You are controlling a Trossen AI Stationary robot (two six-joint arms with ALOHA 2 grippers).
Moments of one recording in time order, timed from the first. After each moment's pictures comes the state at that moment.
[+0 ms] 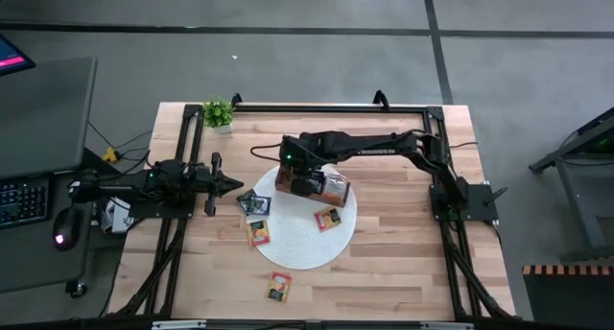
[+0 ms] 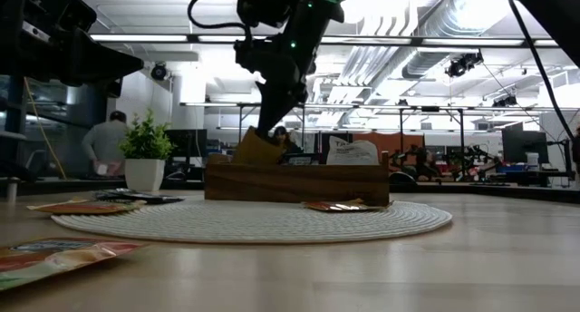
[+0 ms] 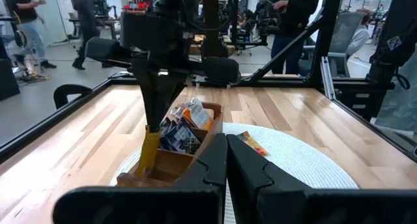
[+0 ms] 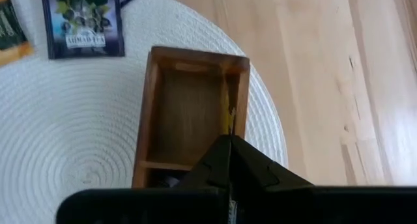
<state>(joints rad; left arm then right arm) 0.00 0.01 0.04 -0.05 -0.01 -0.01 -0.12 2.13 1.85 -0.81 0.11 0.01</state>
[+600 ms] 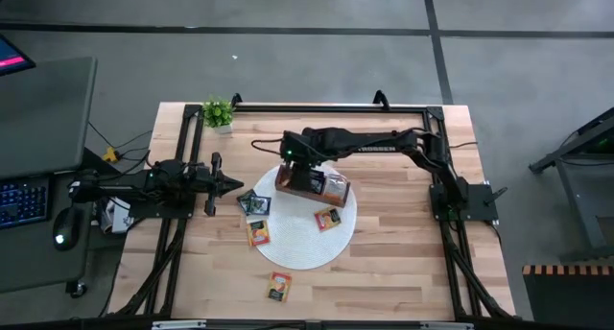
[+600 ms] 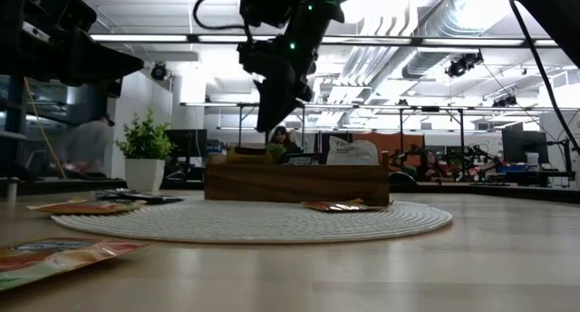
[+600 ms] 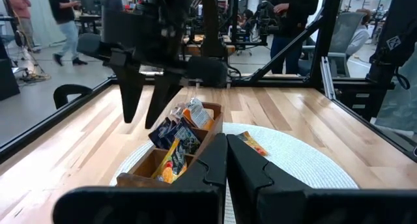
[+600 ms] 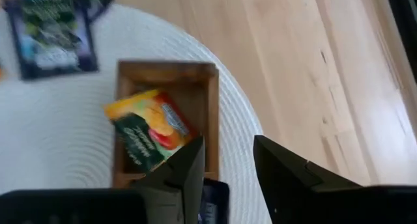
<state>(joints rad) 0.00 0.01 0.04 -0.05 -0.01 -0.01 -0.14 2.12 1.85 -0.80 0.15 0.07</state>
